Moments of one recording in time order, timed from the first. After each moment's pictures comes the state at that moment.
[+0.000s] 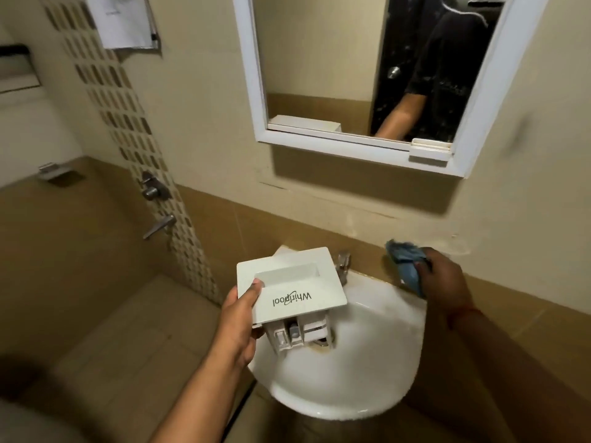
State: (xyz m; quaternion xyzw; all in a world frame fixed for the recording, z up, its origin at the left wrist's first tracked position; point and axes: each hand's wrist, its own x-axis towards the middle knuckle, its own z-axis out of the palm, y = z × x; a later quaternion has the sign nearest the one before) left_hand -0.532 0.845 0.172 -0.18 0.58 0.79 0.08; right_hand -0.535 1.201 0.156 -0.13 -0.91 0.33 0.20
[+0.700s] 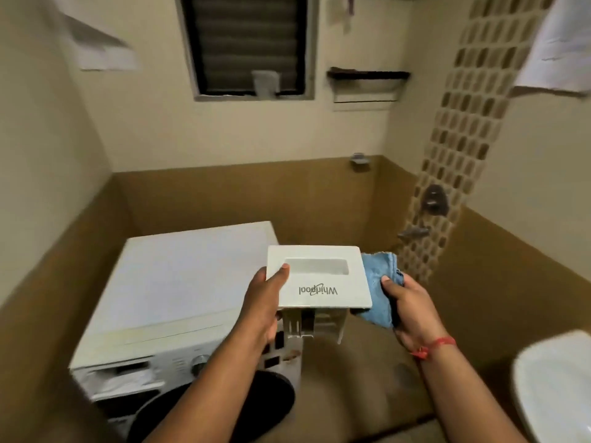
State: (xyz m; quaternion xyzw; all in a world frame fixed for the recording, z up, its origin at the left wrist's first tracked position) left_hand -0.275 0.350 0.217 -0.32 0.52 0.76 -0.22; right_hand -0.415 0.539 0.208 0.07 -0.60 0.76 -0.23
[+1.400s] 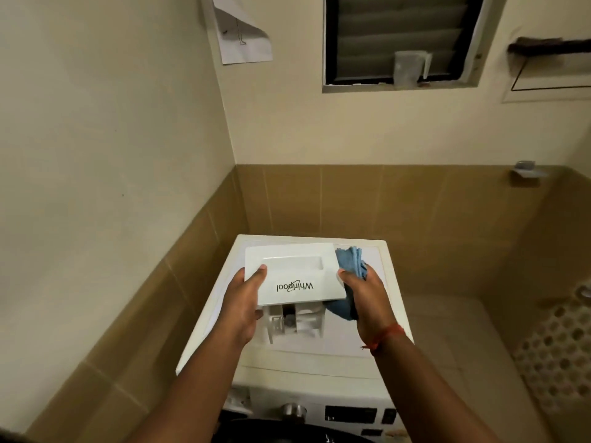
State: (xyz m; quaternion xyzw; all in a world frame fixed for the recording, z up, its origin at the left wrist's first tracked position) left_hand -0.217 0.082 0.199 -0.49 0.46 0.66 -0.35; right_hand -0.393 0.190 0.187 0.20 -0.58 0.69 -0.39
